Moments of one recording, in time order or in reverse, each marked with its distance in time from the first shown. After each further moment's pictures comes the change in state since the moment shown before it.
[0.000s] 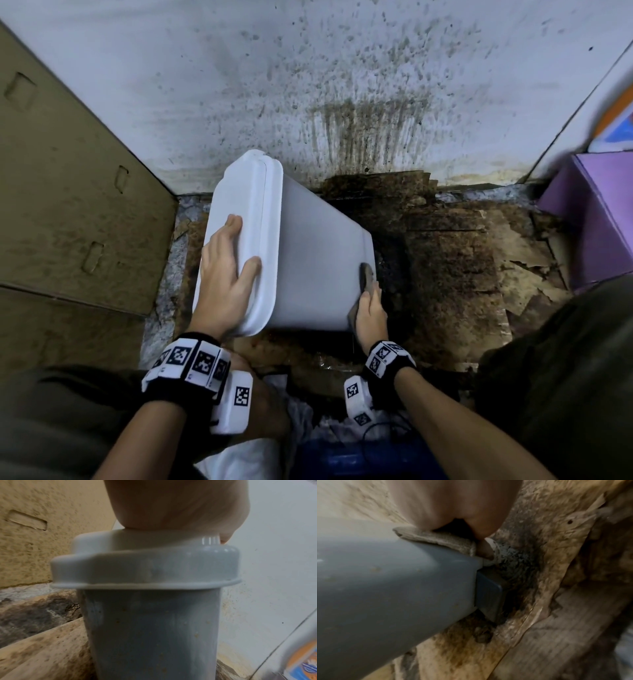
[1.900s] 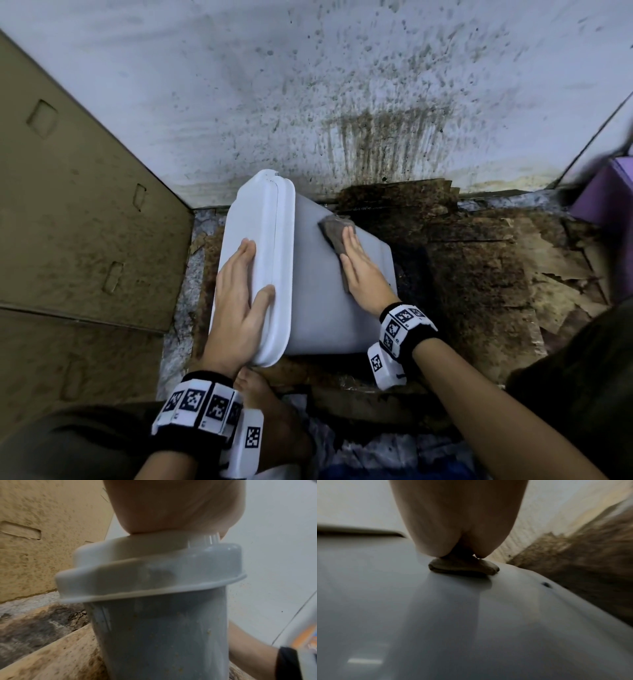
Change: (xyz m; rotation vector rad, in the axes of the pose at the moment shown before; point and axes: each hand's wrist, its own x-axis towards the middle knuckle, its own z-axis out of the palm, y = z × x) left_hand -0.001 -0.016 -0.006 -0.023 -0.016 0.035; right_hand 0.051 -0.113 0.014 -0.310 -0.332 -0.563
